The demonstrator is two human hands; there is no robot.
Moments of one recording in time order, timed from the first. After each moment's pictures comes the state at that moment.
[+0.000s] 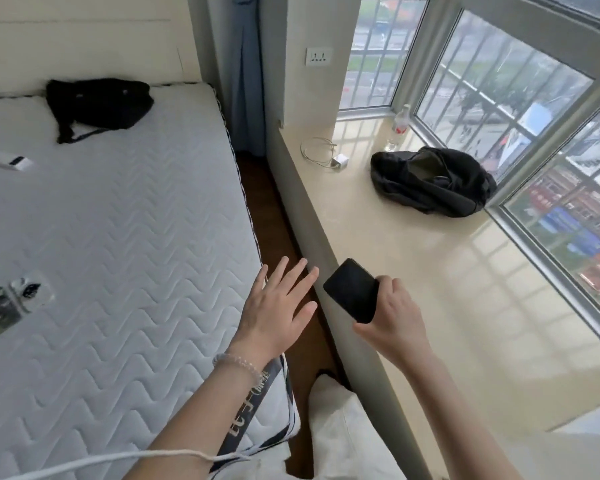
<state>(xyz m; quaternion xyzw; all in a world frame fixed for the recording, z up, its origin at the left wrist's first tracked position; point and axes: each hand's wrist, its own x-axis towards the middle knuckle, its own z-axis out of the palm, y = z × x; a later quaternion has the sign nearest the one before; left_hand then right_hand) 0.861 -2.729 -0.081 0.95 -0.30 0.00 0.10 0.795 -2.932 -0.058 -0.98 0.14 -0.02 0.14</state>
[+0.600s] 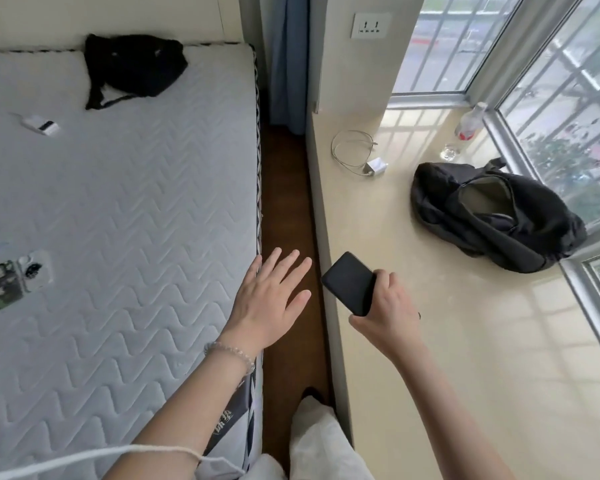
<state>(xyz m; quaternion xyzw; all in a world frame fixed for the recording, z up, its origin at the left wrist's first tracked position) 1.040 -2.854 -0.085 0.98 -0.18 -0.05 0.11 1.019 -3.070 -0.093 -0.98 0.06 0.04 0.18</state>
